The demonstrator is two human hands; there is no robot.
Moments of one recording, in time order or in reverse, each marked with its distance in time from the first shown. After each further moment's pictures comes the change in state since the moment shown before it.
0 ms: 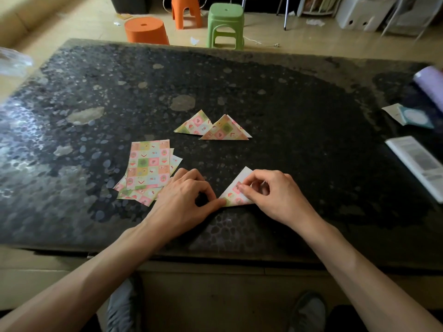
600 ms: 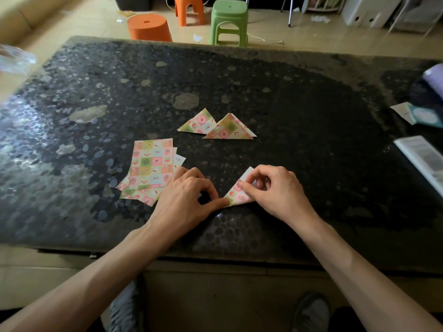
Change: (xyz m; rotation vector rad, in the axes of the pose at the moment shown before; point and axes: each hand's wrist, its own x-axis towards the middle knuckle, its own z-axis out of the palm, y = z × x) left_hand 0.002 0.003 -0.001 0.017 0.028 -0.053; right_hand 0.008 -0.011 0.005 -0.019 0.046 0.114
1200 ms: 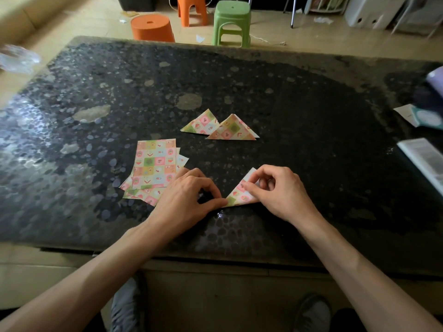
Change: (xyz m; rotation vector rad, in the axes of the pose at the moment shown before) left_hand 0.000 -0.005 -0.007 -0.085 -0.067 0.005; right_hand 0.001 -0.001 -0.001 0.074 -0.026 0.063
